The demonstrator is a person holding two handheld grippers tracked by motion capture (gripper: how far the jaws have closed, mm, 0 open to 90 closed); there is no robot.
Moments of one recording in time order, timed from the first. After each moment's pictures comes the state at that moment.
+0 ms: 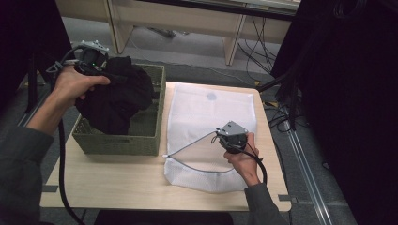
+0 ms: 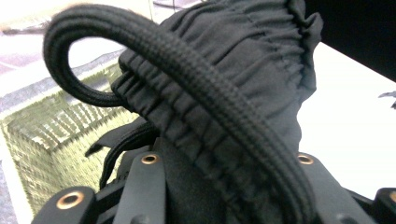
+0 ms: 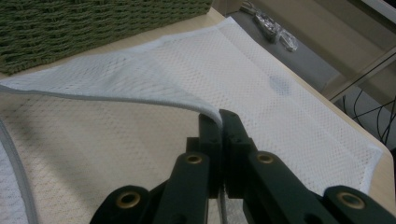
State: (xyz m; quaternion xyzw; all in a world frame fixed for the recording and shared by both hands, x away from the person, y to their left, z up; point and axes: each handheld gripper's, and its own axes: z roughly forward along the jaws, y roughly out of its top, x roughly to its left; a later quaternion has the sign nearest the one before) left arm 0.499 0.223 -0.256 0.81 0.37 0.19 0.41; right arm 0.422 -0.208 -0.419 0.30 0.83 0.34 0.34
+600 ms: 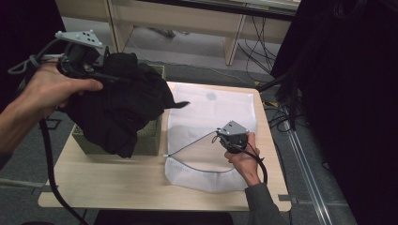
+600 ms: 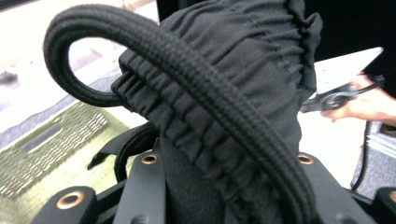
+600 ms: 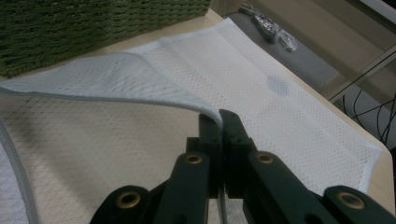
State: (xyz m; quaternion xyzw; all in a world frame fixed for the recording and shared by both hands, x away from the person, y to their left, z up) left arm 0.402 0.191 -0.190 0.82 0.29 0.18 0.46; right arm 0.422 -0.209 -0.417 0.30 0.82 0.35 0.34
